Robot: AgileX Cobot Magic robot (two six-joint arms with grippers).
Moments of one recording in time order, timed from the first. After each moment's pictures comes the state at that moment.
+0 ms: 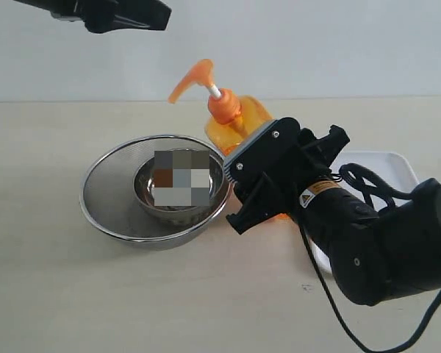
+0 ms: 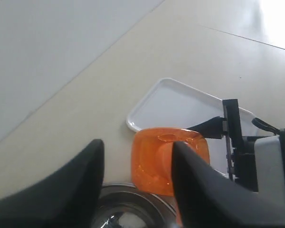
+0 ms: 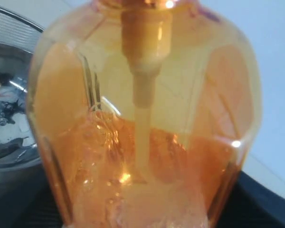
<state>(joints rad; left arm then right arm) -0.25 1.52 -1.34 -1.00 0.82 1.25 0.79 1.79 -0.63 0.50 -0.86 -0.75</state>
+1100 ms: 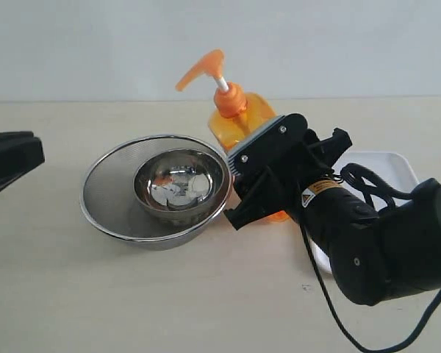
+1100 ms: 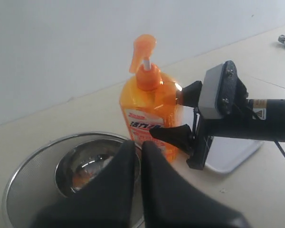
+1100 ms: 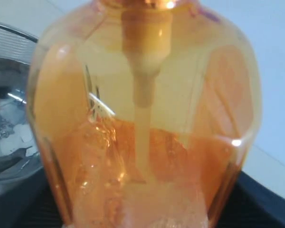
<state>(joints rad) -0.23 0.71 -0.35 -1.73 0.48 1.84 0.79 1.79 -0.63 0.51 -0.87 -0.66</state>
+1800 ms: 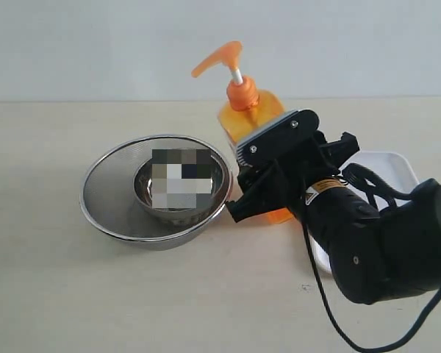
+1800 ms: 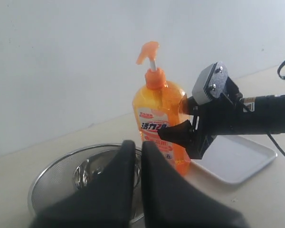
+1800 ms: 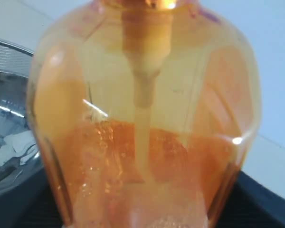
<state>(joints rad) -0.23 0.22 -0.08 -1.73 0.40 1.80 0.79 1.79 -0.63 0.55 -0.89 -0.59</state>
